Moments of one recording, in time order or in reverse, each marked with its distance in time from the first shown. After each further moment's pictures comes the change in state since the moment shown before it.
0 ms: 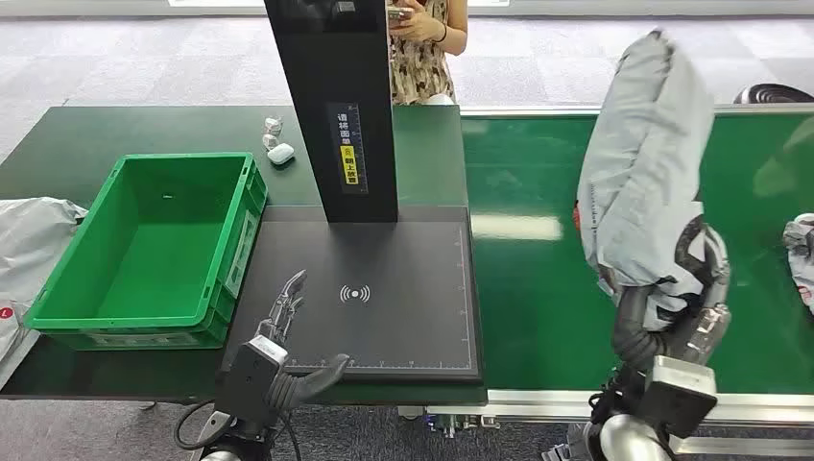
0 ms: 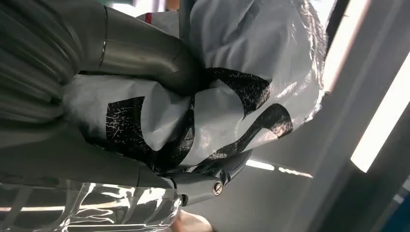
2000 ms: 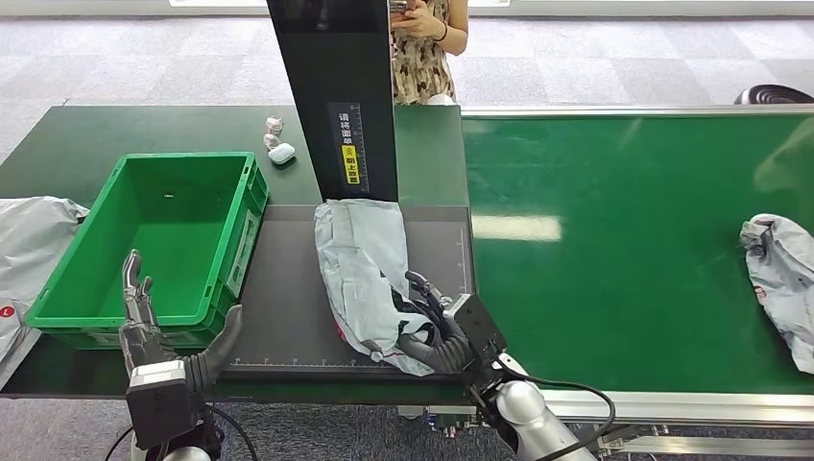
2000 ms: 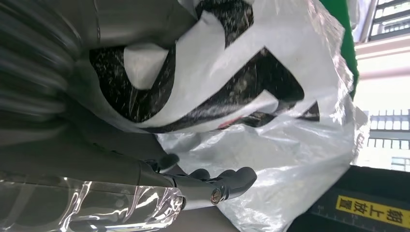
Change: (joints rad) left arm 0.023 -0.005 0.145 -0.112 -0.137 0.500 -0.121; right arm -0.325 -0.075 0.529 0.737 -0.413 0.678 0.302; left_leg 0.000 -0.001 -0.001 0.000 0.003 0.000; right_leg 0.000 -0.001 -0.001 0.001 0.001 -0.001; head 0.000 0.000
